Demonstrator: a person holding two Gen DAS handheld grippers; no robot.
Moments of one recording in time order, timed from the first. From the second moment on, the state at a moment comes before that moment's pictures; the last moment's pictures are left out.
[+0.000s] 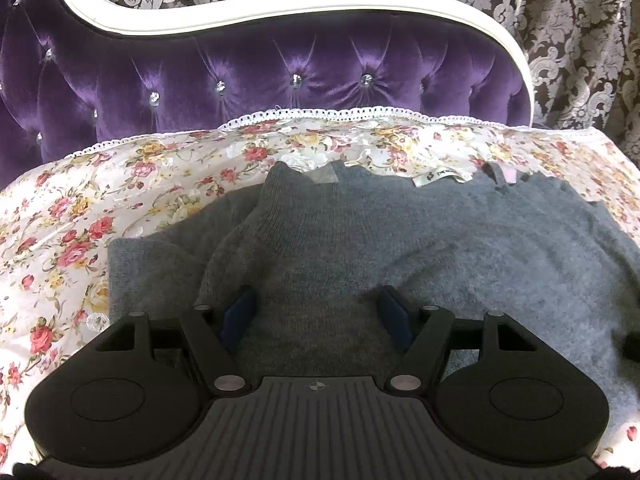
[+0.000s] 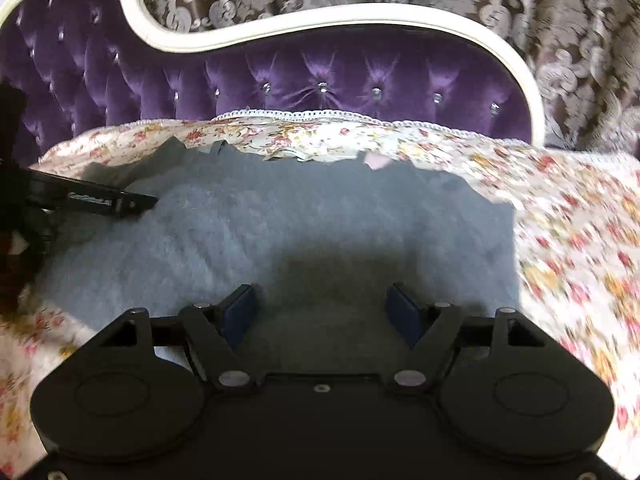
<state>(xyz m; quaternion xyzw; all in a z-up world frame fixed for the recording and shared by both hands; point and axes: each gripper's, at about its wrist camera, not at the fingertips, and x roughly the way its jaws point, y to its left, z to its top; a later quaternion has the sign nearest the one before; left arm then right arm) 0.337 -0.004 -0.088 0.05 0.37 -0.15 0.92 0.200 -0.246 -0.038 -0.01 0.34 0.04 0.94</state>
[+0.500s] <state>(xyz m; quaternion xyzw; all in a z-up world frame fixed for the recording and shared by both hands) 0.341 -0.005 -0.088 0.05 0.37 -0.15 0.92 0.199 -0.357 -0.028 0.19 0.31 -0.01 0.93</state>
